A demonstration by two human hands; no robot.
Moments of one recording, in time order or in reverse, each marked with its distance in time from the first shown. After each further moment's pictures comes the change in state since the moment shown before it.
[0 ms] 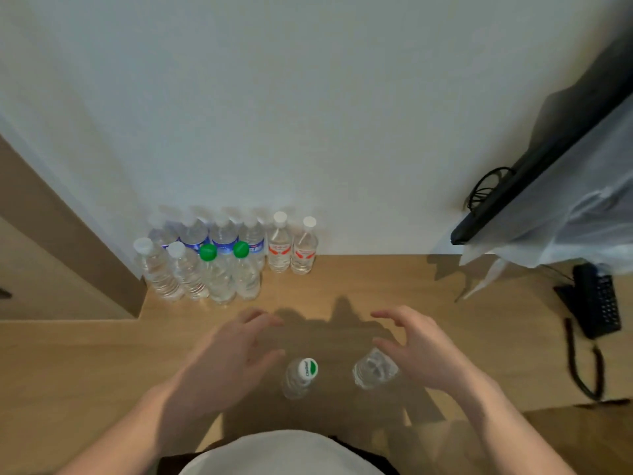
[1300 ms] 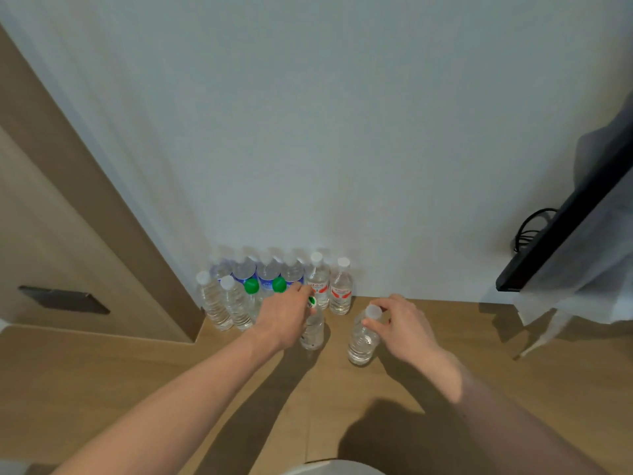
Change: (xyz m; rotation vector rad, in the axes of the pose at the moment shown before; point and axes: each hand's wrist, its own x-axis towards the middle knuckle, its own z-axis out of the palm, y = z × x) left_hand 0.114 0.009 -0.006 0.483 0.134 -0.182; right_hand 0.116 -0.022 0.016 0.038 0.195 -0.186
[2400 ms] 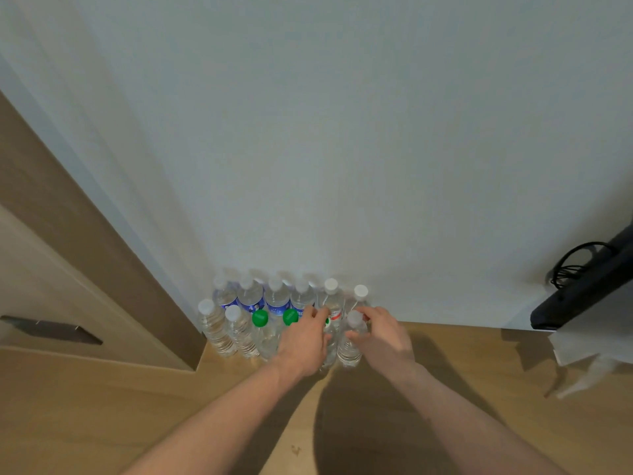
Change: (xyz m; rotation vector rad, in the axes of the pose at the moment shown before) left_hand 0.060 -0.025 0.062 -0.173 -0.029 -0.091; right_hand 0.084 -0.035 0.055 0.082 -0.054 0.114
